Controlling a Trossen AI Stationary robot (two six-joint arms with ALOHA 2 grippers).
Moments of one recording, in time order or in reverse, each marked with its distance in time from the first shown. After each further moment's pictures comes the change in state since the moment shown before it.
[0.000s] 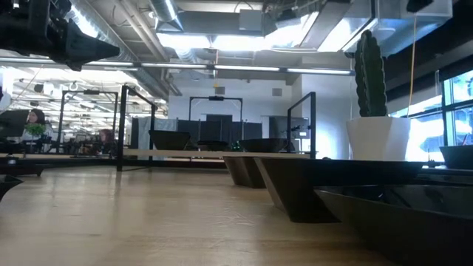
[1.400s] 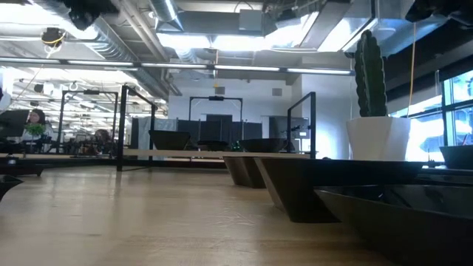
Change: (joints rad) left arm -0.003 0.599 0.648 -0.580 0.227 -0.478; right arm -0.001 -0.071 -0.265 0.329 -0.037 -0.255
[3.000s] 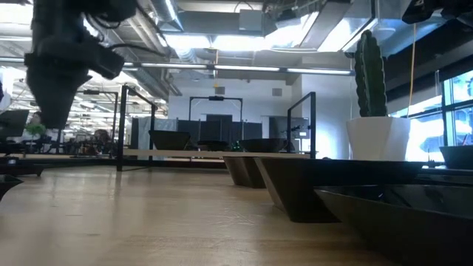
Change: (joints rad) left arm 0.076 0.686 0.031 -0.359 0.378 -0.628; right arm 0.000 0.000 -0.001 -0.080 -0.160 0.101
